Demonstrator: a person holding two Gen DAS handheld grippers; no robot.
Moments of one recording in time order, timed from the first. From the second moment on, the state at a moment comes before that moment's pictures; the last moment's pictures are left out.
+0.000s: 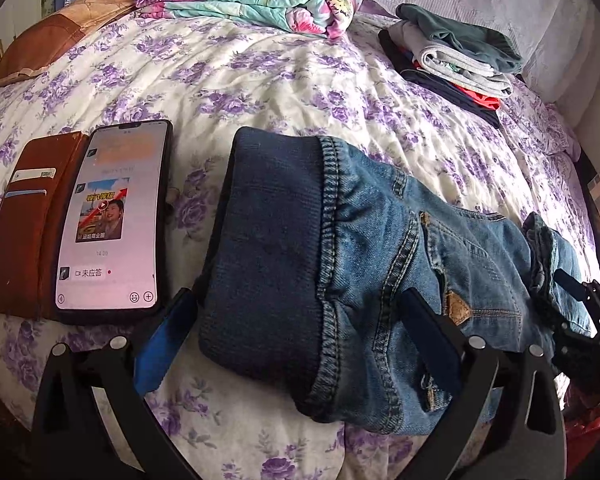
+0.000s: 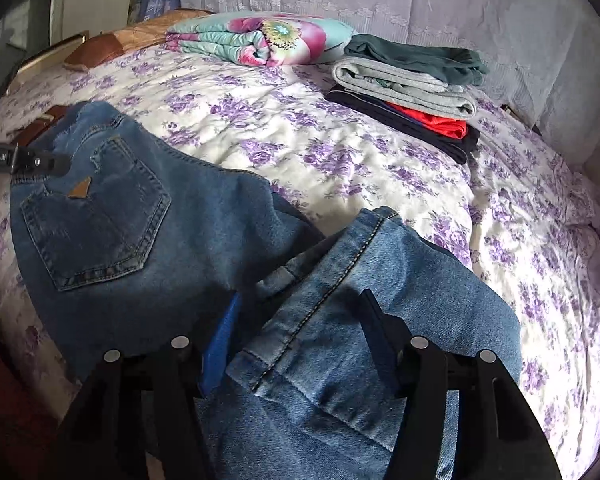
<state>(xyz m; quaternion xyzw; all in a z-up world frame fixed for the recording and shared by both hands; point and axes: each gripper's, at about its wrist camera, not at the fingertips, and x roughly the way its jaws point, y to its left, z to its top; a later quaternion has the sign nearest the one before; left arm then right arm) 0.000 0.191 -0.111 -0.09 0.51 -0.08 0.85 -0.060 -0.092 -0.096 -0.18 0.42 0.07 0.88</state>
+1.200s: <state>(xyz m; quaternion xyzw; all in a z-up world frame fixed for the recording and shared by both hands) 0.003 0.190 -0.116 -0.09 0.51 -0.08 0.85 -0.091 -0.122 -0.079 0.03 0.53 0.22 0.82</state>
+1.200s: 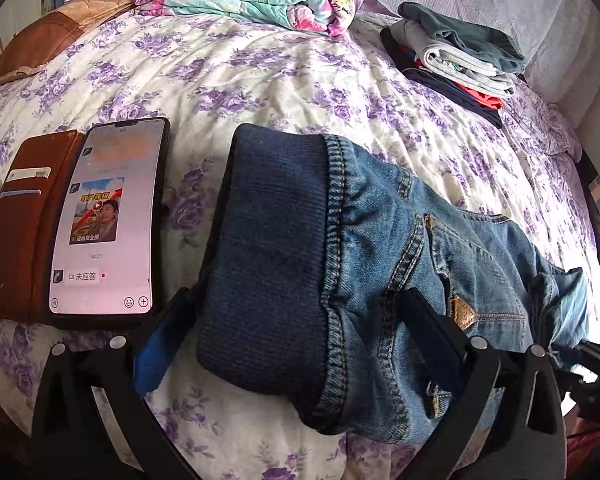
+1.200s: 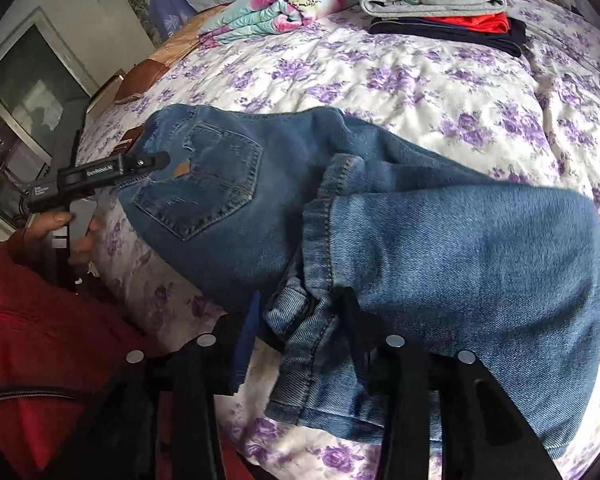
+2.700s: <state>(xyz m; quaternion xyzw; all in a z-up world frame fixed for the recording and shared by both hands) -0.020 0.221 -0.115 -0.18 0.52 -0.12 0.83 -0.087 -0.157 -0.063 -0.05 0.40 0.03 0.92</state>
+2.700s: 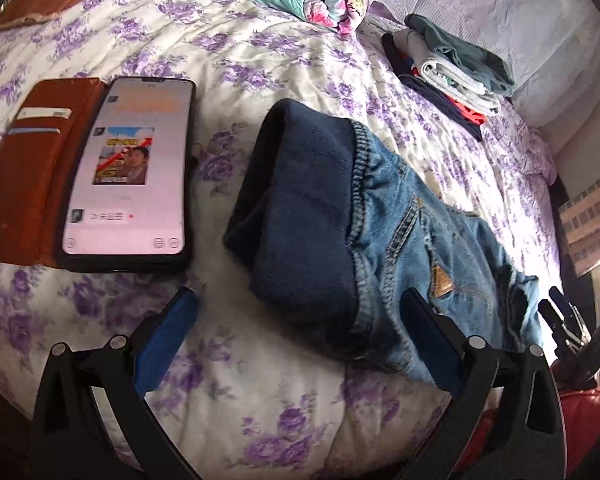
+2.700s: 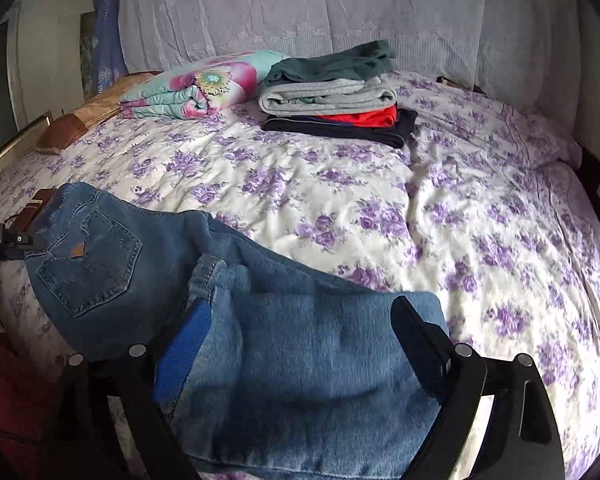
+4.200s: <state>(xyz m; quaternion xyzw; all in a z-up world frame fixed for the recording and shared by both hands) 0.014 0.171 -0.114 -0.13 0.51 -0.04 0.85 -0.031 -0.157 -0.101 -0.08 0.50 0.00 0.86</state>
